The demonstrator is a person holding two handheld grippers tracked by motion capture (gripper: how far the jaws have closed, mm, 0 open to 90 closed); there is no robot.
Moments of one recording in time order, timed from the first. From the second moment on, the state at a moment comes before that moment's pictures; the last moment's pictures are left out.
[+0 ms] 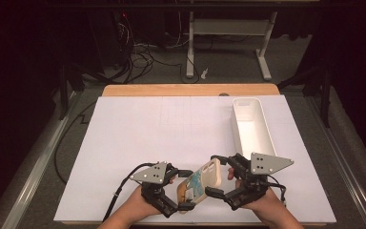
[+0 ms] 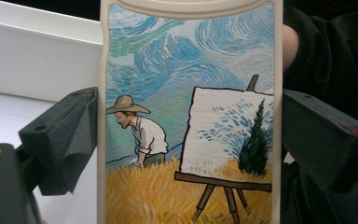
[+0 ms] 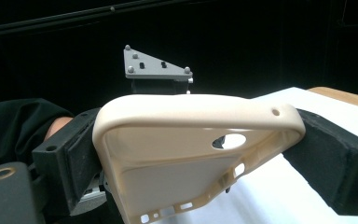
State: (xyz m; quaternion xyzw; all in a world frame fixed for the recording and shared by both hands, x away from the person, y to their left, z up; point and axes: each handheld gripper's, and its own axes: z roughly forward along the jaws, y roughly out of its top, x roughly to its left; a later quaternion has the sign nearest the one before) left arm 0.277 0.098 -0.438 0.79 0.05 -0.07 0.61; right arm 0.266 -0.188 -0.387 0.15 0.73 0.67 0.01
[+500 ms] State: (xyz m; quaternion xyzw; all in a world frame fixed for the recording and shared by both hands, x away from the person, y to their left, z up) left arm 0.277 0.097 -0.438 0.79 0.06 -0.07 0.61; right arm 0.264 -0.188 -0.386 0.15 0.73 0.67 0.03
